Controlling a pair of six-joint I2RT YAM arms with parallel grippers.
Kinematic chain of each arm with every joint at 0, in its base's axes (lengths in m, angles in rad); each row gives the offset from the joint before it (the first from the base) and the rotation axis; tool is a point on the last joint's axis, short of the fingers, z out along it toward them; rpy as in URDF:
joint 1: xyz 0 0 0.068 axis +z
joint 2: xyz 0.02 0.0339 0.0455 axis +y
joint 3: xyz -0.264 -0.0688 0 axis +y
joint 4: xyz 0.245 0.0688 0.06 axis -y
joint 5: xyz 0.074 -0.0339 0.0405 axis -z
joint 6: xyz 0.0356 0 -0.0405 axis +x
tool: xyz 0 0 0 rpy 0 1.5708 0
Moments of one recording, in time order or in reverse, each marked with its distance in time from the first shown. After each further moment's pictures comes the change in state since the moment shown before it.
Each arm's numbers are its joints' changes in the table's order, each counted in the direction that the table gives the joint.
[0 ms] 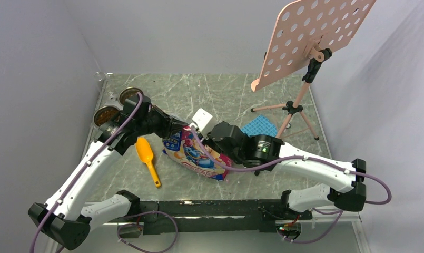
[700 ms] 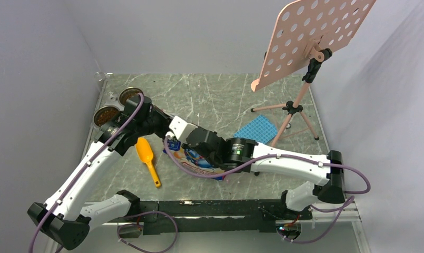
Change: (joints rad) left arm -0.013 -0.001 -0.002 -0.015 -0.060 0.006; right arm 0.072 0.193 -0.081 0.097 0.160 -0.164
